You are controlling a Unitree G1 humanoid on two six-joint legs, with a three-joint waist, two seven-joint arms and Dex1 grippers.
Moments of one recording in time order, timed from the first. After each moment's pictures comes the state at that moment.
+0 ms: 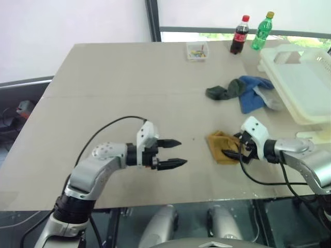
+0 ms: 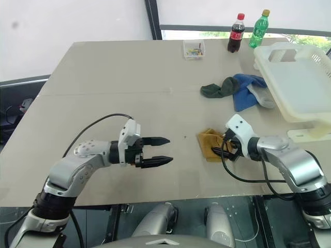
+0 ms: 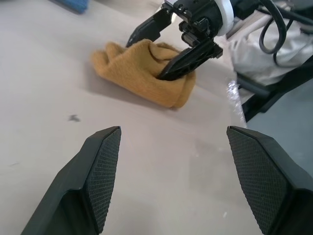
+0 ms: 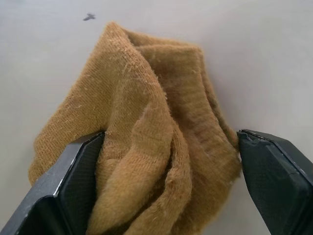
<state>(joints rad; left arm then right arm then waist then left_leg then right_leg) -0.23 0.64 -0.08 -0.31 -0.53 0.57 -1.07 -0.32 -0.80 0.18 -0.33 0.40 0.86 0.70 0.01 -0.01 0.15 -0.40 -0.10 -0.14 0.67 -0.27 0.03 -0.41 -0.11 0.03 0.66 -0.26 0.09</state>
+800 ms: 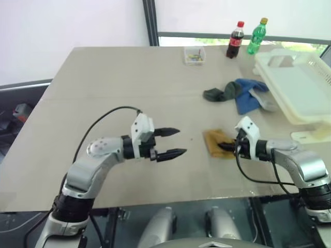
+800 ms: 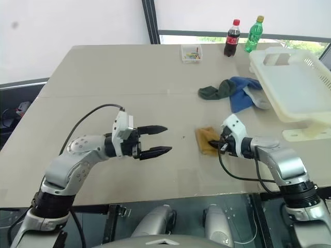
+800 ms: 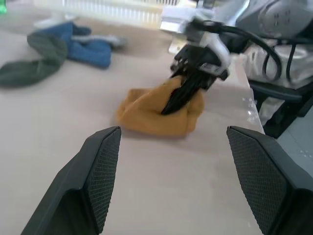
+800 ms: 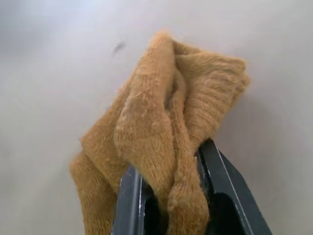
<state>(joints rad) -0.30 0.57 -0.07 -0.33 -0.53 0.48 -1.01 -0.33 -0.51 -0.05 -0.19 0.49 0.93 0.71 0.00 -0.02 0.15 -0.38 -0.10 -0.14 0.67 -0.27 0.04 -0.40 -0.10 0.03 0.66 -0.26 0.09</state>
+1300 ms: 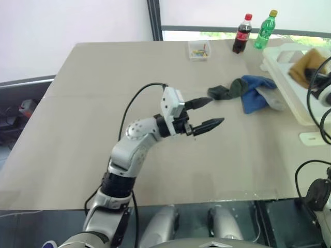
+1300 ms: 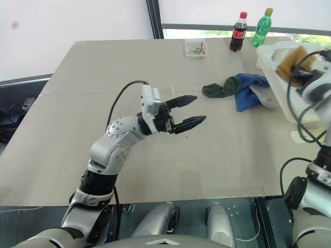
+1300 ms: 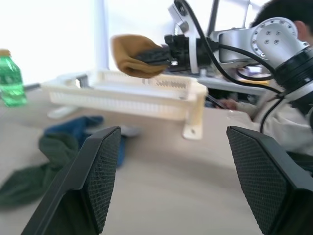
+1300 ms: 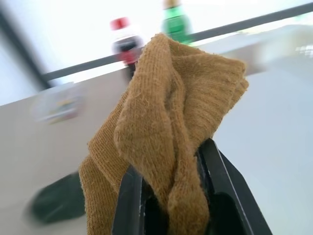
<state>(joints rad) -0.53 0.20 -0.16 -0.16 -0.41 0.32 -0.80 -0.76 -0.66 -0.58 0.18 0.47 0.91 0.13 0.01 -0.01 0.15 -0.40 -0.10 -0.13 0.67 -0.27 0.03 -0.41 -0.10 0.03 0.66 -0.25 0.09</state>
